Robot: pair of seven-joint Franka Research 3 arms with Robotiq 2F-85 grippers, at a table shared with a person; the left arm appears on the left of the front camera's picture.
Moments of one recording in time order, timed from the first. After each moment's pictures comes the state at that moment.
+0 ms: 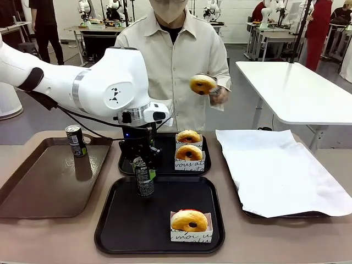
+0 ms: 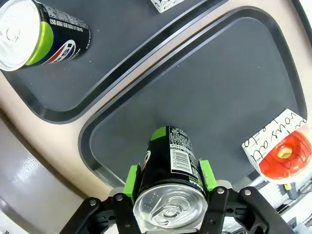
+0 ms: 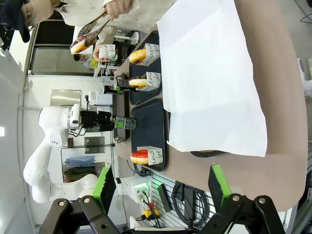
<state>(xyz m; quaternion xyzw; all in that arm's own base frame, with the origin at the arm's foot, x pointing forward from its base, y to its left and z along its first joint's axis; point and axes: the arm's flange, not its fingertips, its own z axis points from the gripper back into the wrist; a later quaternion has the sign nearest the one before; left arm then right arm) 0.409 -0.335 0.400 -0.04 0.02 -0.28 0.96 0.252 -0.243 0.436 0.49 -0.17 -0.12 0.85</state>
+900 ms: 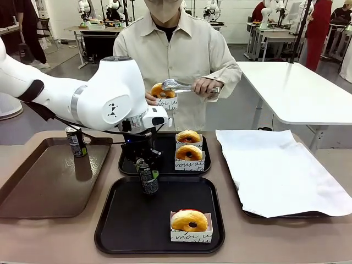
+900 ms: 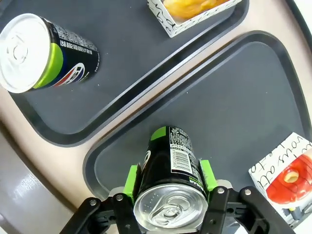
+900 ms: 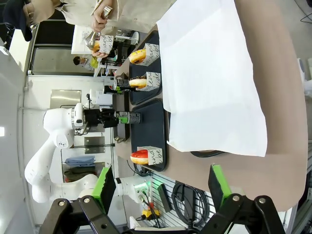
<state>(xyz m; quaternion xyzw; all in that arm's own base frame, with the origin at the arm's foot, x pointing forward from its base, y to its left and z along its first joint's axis) 0.413 -0.332 0.380 -0.06 -0.04 -0.28 0.96 0.252 -0.243 0.436 0.49 -0.17 -0.12 0.85</state>
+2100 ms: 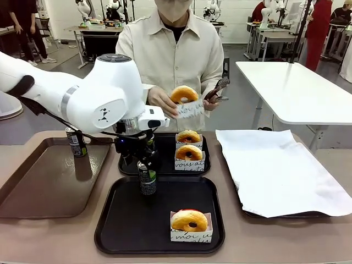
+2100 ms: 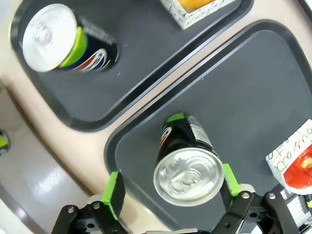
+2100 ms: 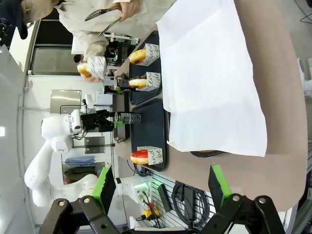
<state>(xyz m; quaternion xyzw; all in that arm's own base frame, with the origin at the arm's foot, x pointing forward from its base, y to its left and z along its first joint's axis) 0.396 -0.317 0.400 -0.01 -0.07 -0.29 0.95 0.252 -0.243 0.436 0.49 -0.17 -0.12 0.85</state>
